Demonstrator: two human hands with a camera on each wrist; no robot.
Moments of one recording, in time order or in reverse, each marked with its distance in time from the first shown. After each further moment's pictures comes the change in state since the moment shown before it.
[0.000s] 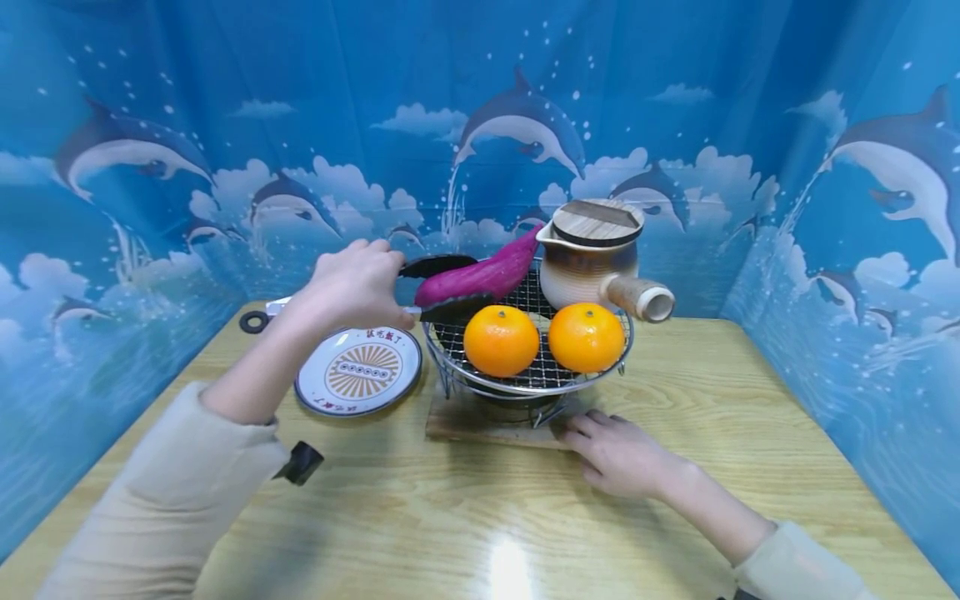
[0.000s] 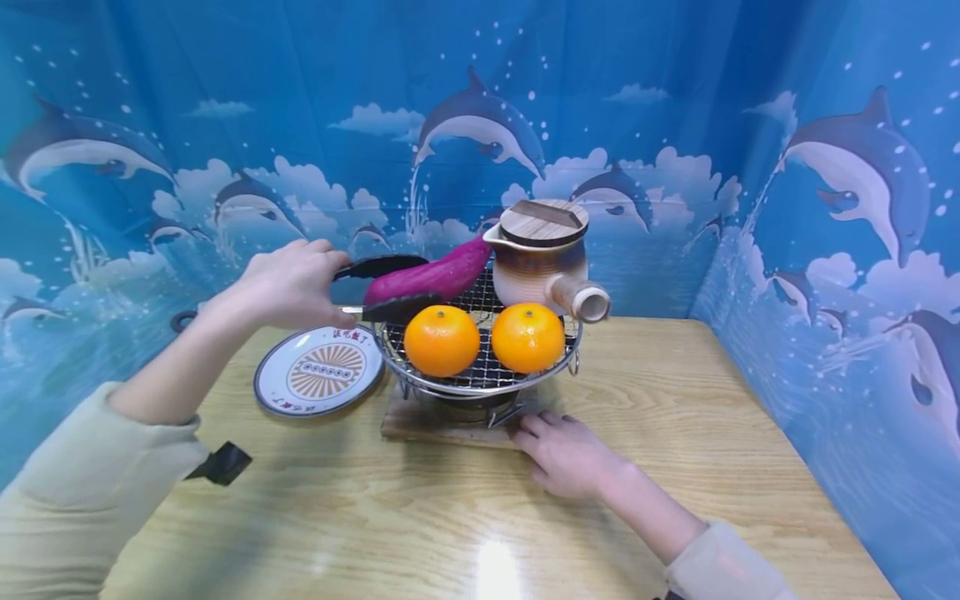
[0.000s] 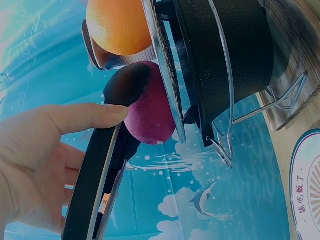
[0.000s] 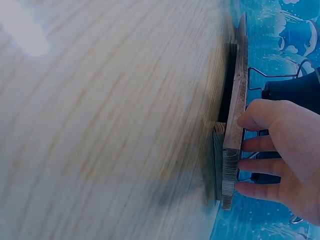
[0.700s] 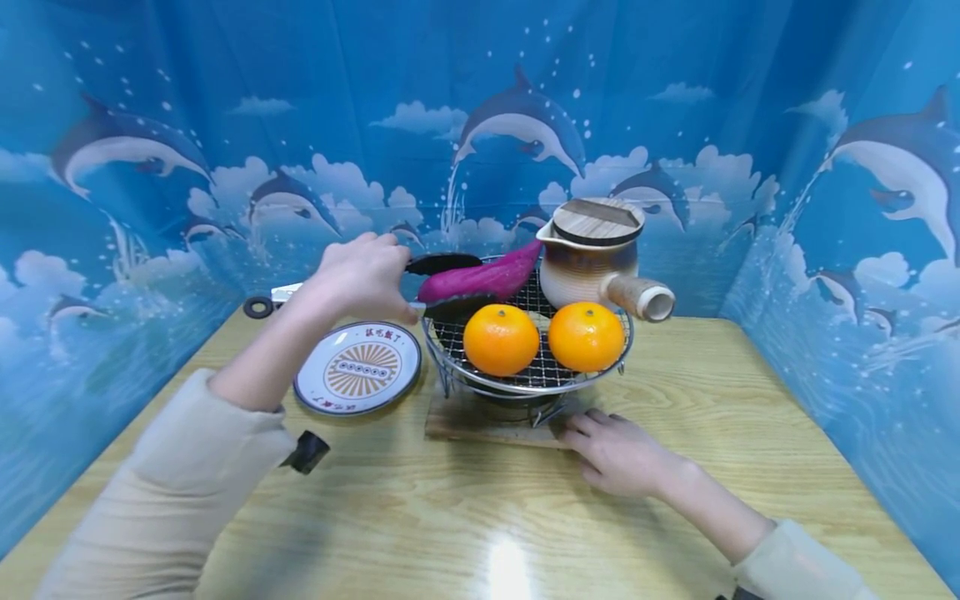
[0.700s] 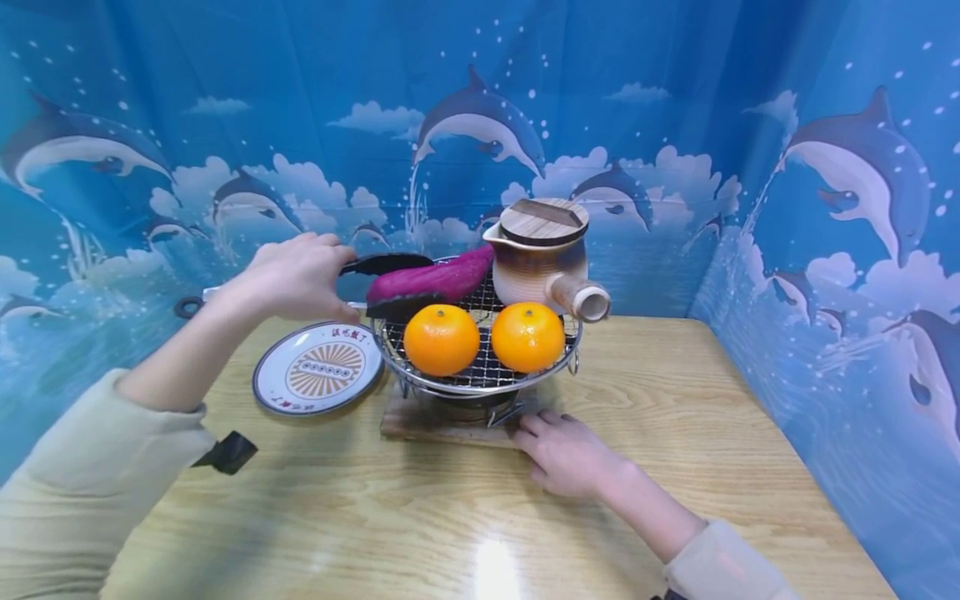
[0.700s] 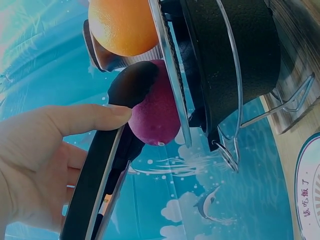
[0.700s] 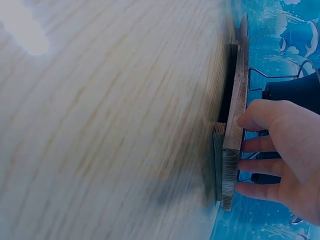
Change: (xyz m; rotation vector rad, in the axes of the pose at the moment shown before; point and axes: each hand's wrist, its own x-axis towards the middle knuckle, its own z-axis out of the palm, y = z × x) left_hand 0.008 0.003 -0.003 0.029 -0.011 0.027; right_hand 0.001 0.000 0.000 0.001 -0.018 0.003
